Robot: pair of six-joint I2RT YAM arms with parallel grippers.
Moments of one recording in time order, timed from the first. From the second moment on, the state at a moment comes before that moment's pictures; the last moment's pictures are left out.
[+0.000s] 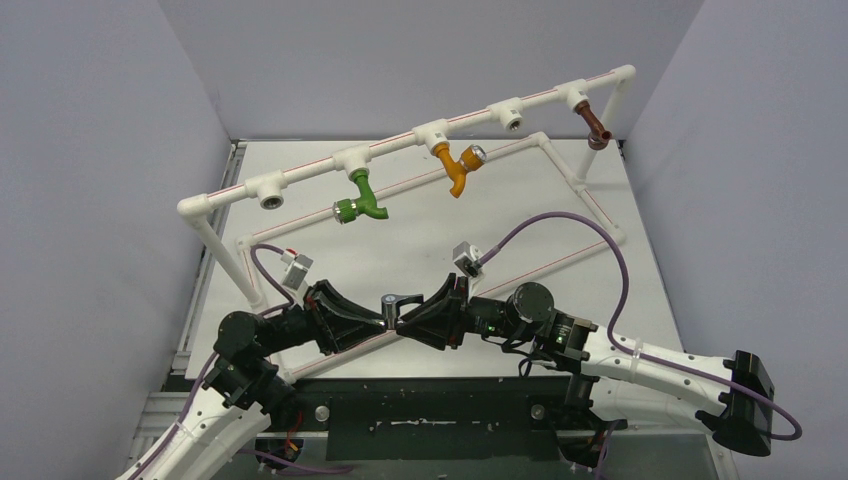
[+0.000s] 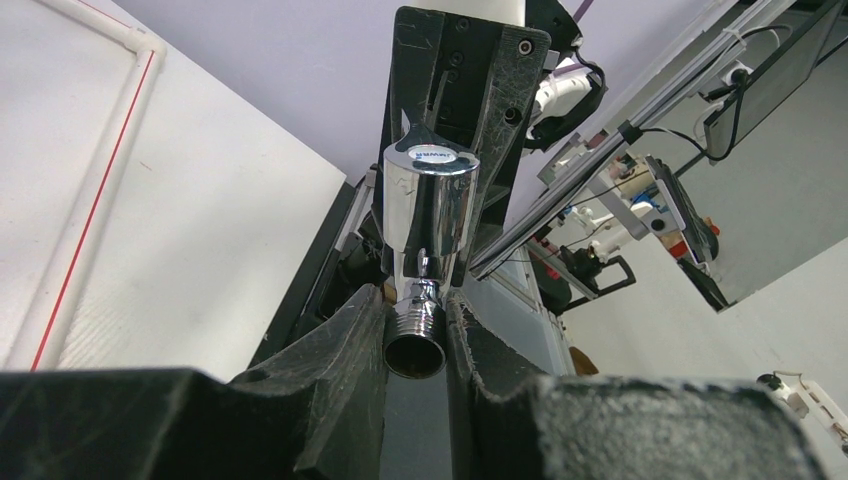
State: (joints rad) left arm -0.63 0.34 0.34 0.30 0.68 -0.96; right arm 1.13 0.93 0.61 0.40 -0.32 0.56
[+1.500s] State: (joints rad) left arm -0.63 0.73 1.16 -0.45 0.37 -0.37; right arm 1.12 0.81 0.85 -0.22 0.29 0.29
